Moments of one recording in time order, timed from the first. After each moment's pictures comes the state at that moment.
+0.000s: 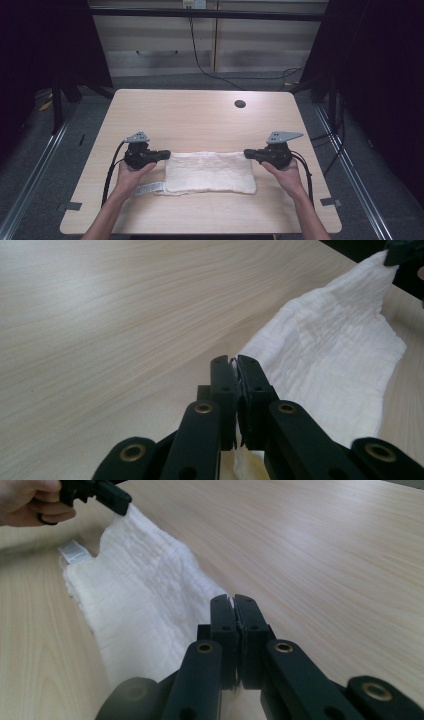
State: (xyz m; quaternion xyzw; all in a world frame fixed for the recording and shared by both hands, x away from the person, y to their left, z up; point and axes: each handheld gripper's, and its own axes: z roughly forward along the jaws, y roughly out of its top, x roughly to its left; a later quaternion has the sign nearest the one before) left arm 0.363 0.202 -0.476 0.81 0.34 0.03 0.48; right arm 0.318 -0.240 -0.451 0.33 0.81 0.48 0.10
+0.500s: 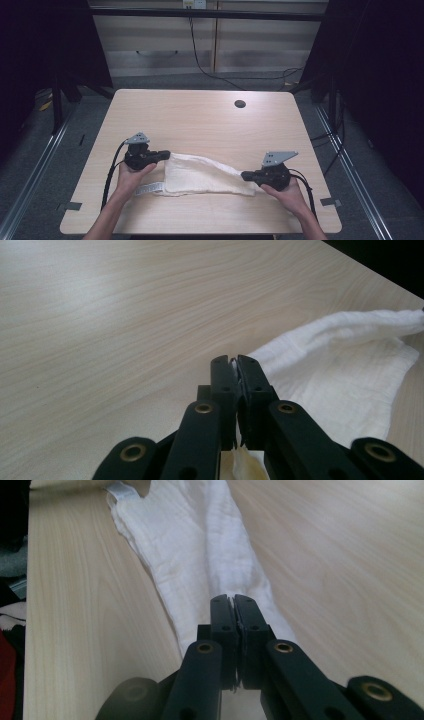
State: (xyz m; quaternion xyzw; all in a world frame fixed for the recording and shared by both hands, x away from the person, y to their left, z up) left arm 0.359 0.200 -0.475 0.80 0.35 0.04 0.48; right arm 0.271 -0.226 -0.466 0.28 0.85 0.44 0.07
